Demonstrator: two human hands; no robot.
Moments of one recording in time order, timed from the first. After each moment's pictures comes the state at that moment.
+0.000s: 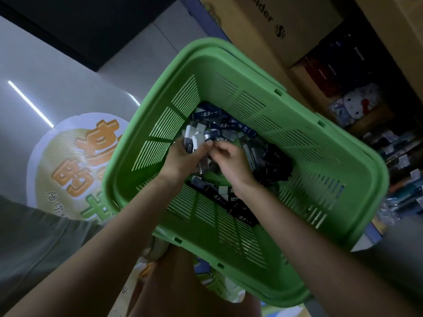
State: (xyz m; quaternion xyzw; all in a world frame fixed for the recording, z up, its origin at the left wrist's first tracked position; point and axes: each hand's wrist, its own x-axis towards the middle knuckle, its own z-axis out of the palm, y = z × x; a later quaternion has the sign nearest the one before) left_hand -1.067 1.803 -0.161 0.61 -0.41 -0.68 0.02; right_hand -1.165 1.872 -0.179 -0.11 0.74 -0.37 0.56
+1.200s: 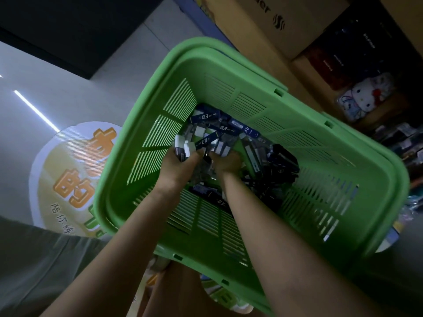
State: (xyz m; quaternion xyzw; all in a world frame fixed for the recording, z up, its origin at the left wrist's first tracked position) left_hand -1.071 1.802 -0.161 0.66 -0.41 -0.63 0.02; right_hand -1.147 1.858 -0.283 0.06 0.84 -0.29 0.46
